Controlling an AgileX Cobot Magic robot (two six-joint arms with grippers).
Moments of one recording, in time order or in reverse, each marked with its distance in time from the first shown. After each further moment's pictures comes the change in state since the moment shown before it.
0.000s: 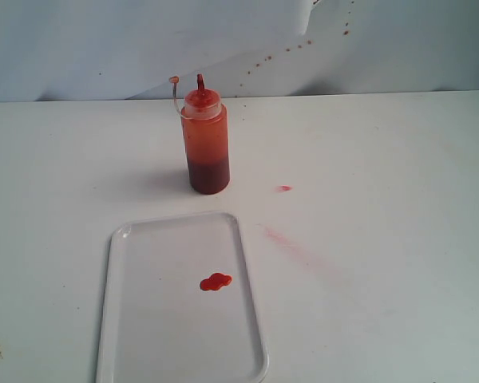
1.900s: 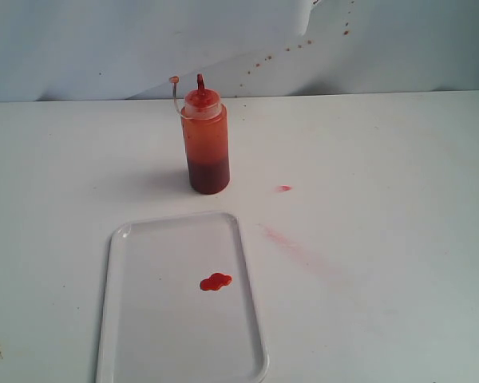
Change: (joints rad) left arm 0.000 0.000 -0.047 0.111 -0.174 -0.296; right arm 0.000 0.000 0.000 0.000 -0.003 0.000
